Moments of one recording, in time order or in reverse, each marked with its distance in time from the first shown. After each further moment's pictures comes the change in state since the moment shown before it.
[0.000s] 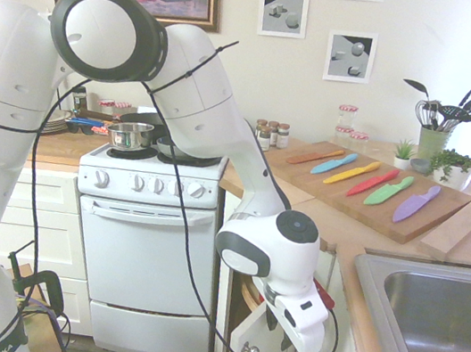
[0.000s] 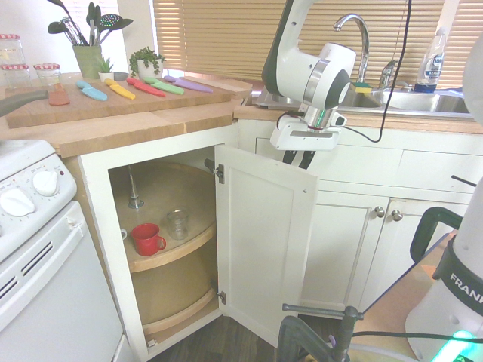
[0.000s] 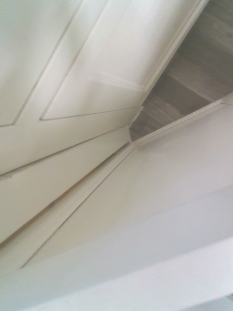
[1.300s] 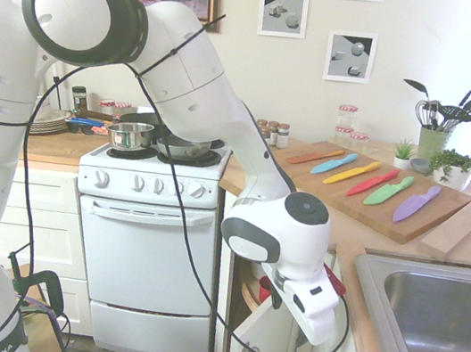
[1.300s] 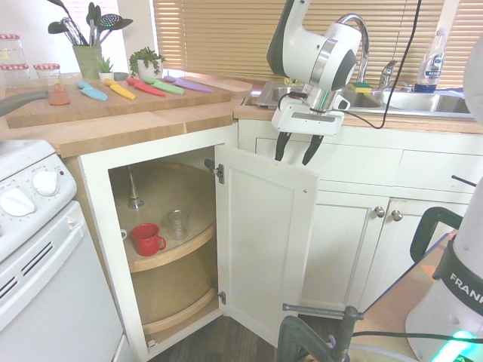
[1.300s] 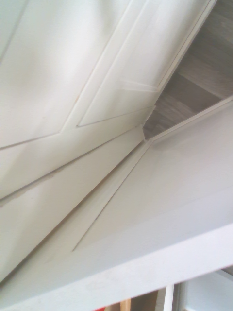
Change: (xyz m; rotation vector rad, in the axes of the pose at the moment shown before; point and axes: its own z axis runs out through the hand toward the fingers) arm 0.011 -0.007 -0.034 0.033 0.013 0.037
